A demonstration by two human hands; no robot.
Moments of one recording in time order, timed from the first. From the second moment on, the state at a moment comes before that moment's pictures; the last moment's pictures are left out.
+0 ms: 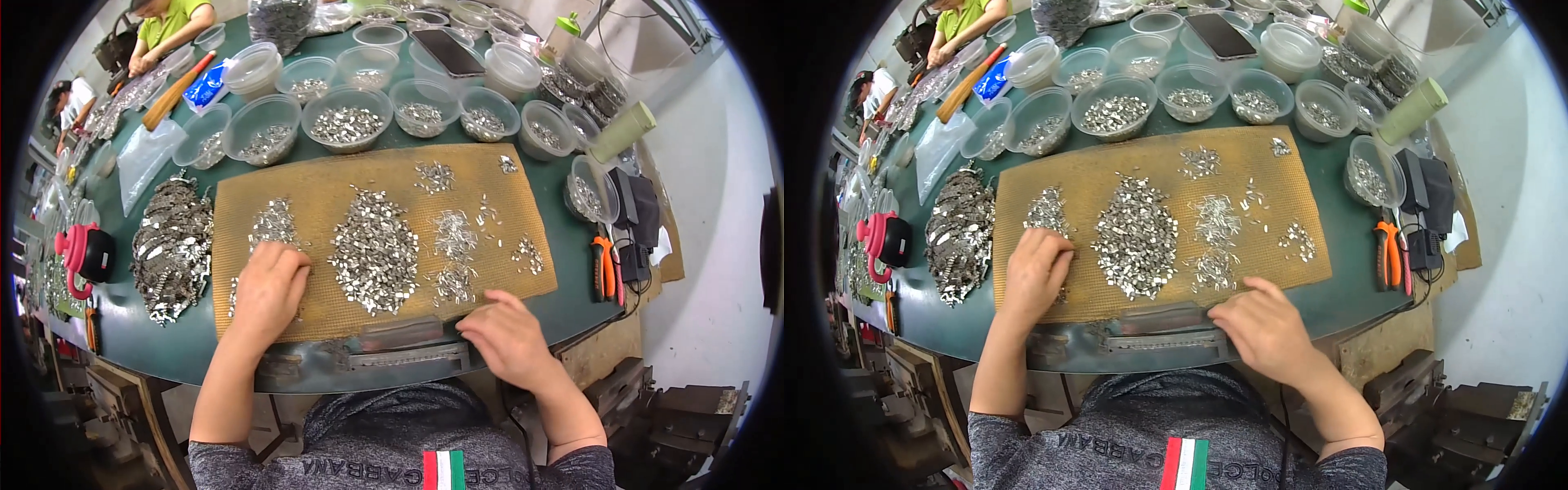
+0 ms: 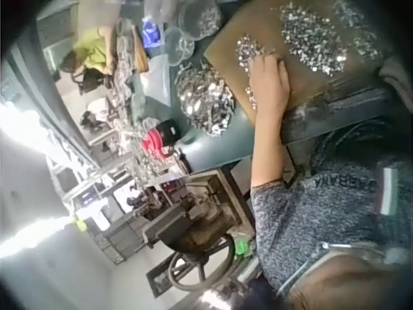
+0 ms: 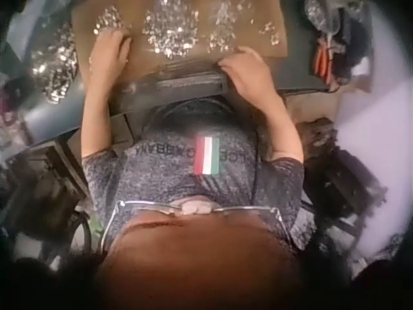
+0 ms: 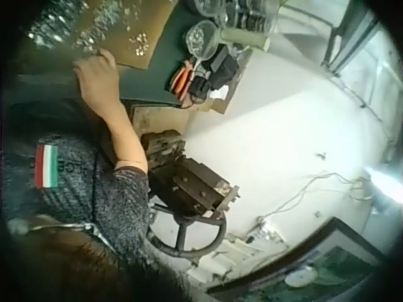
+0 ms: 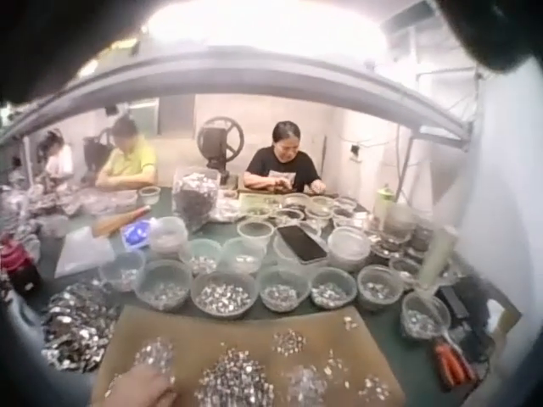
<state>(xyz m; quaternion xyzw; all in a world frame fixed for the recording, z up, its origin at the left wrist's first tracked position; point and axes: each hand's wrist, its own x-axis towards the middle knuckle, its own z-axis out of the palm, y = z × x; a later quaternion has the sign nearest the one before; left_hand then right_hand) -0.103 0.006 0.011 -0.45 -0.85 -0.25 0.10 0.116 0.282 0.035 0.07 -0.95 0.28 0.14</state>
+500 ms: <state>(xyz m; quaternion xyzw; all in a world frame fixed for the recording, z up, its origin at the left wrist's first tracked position) -0.051 -0.015 0.005 -0.32 -0.84 -0.43 0.04 0.136 0.261 0.025 0.09 -0.96 0.25 0.12</state>
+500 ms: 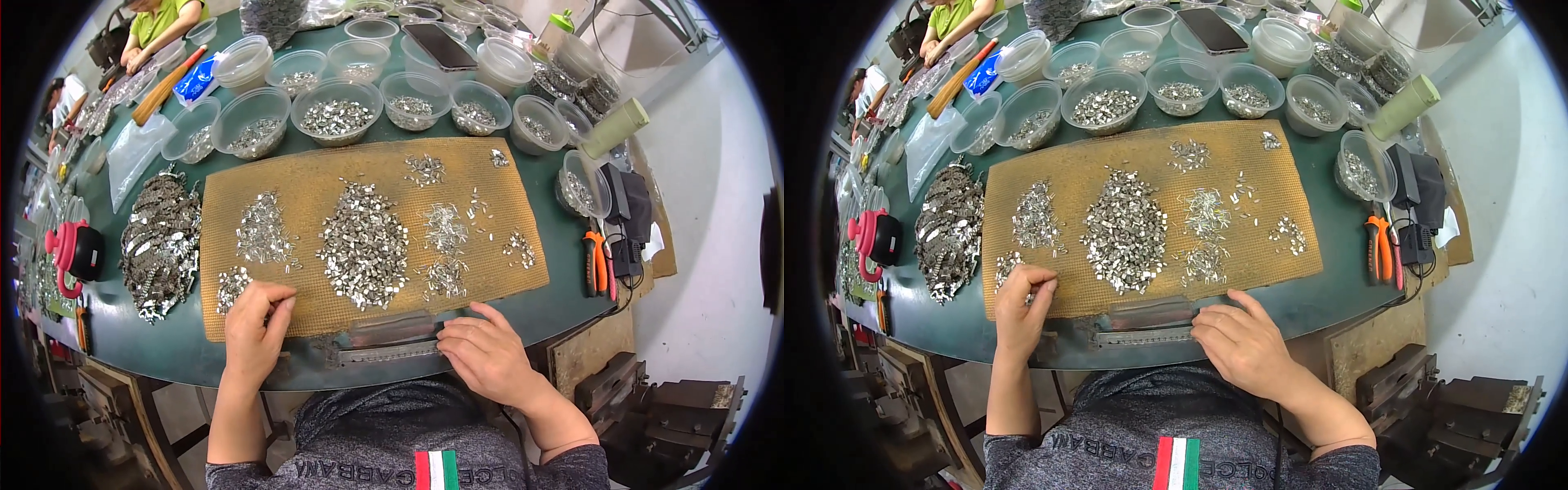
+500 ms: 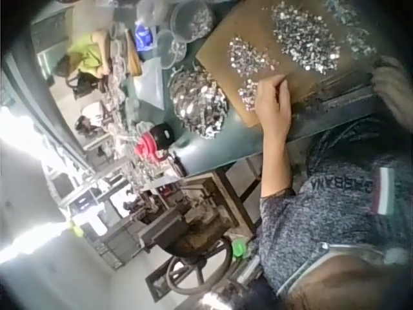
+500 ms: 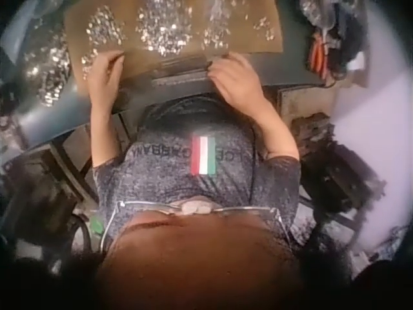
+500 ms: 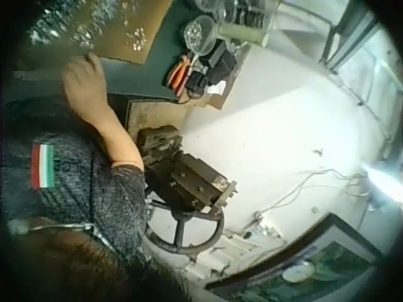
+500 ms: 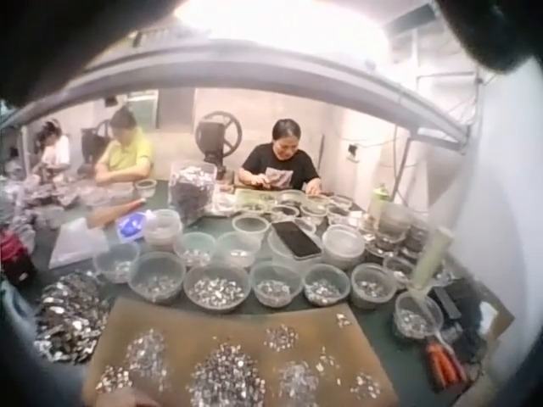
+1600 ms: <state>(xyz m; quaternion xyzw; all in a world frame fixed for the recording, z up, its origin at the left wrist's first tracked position) -0.014 -0.005 0.001 -0.39 -0.81 -0.44 0.01 0.142 0.259 0.029 0.07 -0.96 0.22 0.13</state>
